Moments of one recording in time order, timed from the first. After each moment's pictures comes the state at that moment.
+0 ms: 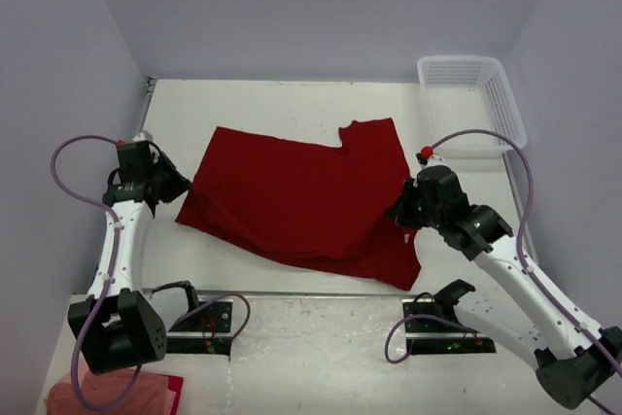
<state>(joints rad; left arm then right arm) 0.22 1.06 0.85 -0.56 0.20 -0.51 0.54 0.83 0.86 -0.74 0.06 0.66</state>
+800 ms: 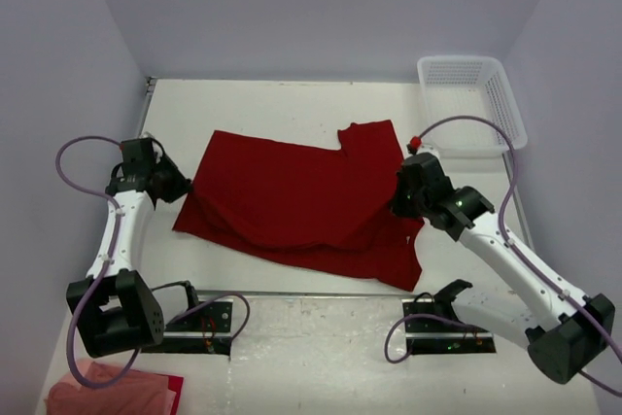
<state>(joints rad) 0.22 1.16 0.83 -0.64 0.14 -0.54 0.55 0.96 0.85 -0.77 0.15 0.64</state>
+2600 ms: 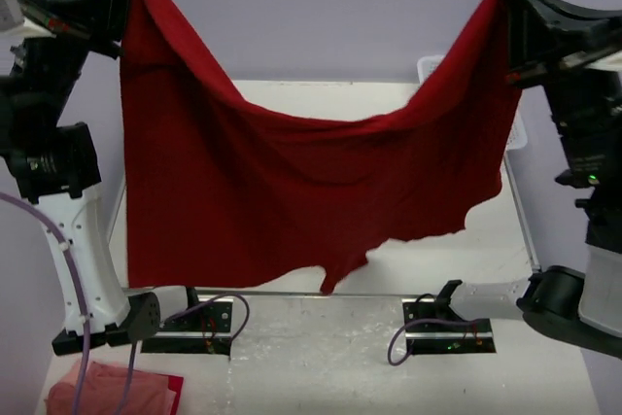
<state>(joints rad) 0.18 1.18 1.93 0.13 0.66 -0.47 0.89 1.23 2.35 -0.46 0.35 -0.37</state>
